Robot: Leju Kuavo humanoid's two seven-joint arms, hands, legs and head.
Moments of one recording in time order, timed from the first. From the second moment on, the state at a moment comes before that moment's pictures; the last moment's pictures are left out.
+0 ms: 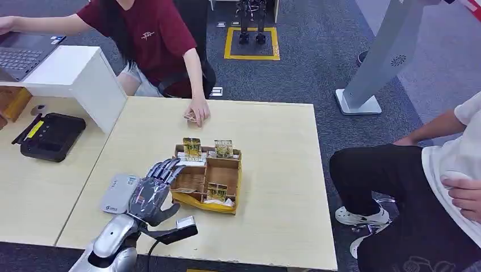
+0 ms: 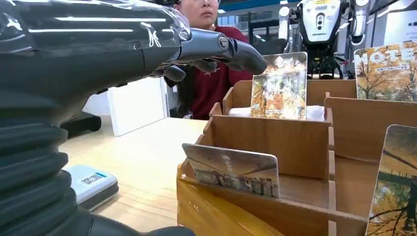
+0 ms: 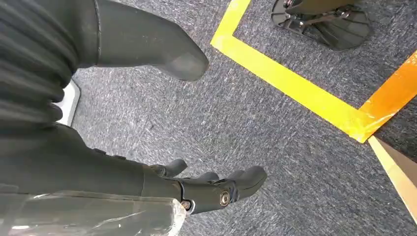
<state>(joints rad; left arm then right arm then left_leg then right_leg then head) -0.11 0.21 -0.45 -1.45 -1.19 0.20 -0.08 -0.08 0.08 -0.71 -0.22 1.29 -0.11 -0.30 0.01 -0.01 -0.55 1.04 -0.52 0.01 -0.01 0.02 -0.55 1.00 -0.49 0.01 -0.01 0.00</state>
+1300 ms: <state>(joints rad) -0.11 0.21 -0.45 -1.46 -1.24 0.23 -0.07 -0.08 0.08 -0.71 -0.22 1.30 -0.12 -0.30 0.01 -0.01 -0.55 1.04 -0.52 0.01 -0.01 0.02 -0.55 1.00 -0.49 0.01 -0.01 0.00</state>
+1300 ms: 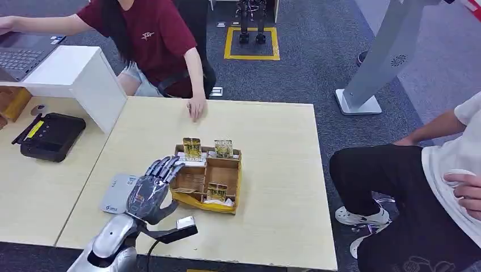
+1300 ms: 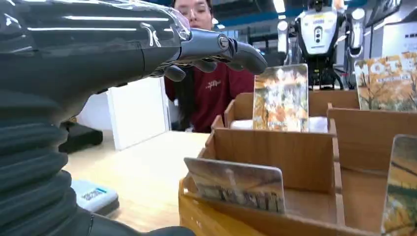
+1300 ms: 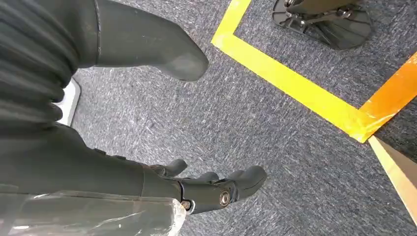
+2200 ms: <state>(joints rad) -0.12 0.23 -0.45 -1.46 -1.18 0.13 -0.09 -0.07 0.08 -0.72 -0.22 1.30 -0.12 -0.30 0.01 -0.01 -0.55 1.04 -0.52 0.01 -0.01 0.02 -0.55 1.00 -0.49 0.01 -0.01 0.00</state>
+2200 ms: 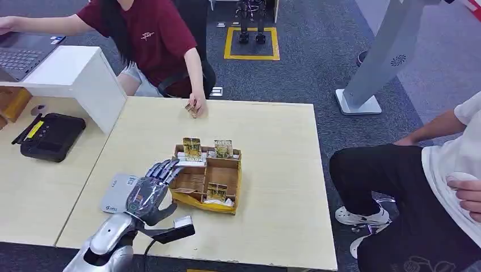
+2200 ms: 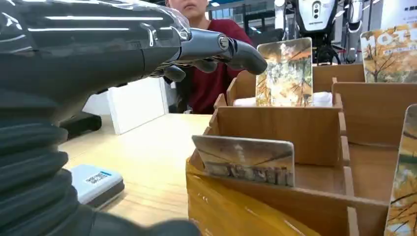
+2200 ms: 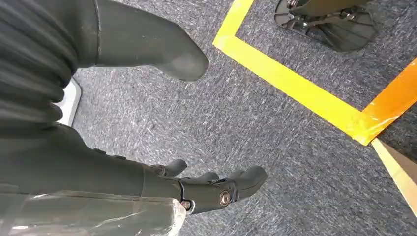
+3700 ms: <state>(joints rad) -0.13 0.27 -0.44 -1.48 -1.05 0.11 -0.12 -0.07 0.08 -0.72 -0.22 1.30 -0.12 -0.29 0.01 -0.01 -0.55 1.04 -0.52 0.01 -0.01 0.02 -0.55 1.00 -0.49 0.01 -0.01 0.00</state>
